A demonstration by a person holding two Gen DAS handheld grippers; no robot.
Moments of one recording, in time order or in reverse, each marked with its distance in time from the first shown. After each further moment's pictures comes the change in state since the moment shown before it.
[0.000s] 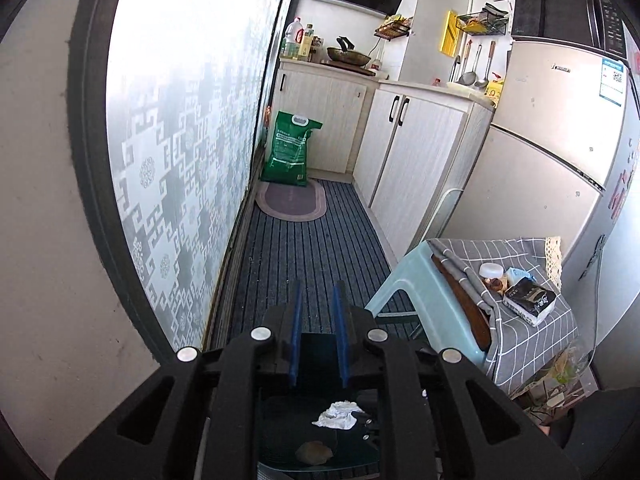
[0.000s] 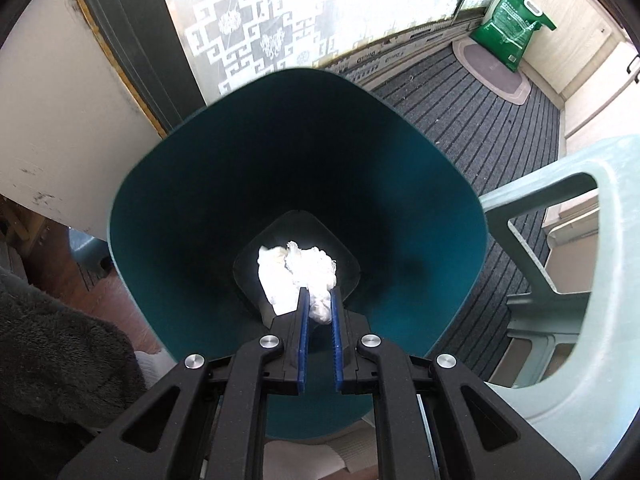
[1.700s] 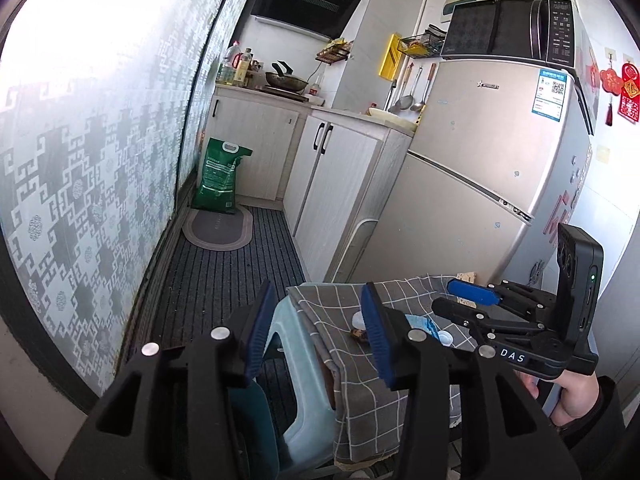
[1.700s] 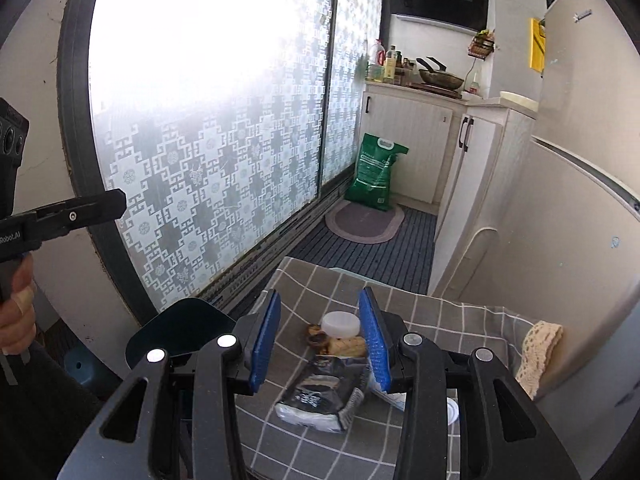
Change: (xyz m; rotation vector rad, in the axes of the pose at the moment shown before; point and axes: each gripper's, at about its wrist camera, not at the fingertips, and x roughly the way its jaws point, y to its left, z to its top) left arm -0.003 -0.133 0.031 0.011 -0.081 -0.205; right arm -0.277 -0.166 -0.118 0.246 -0.710 -0.179
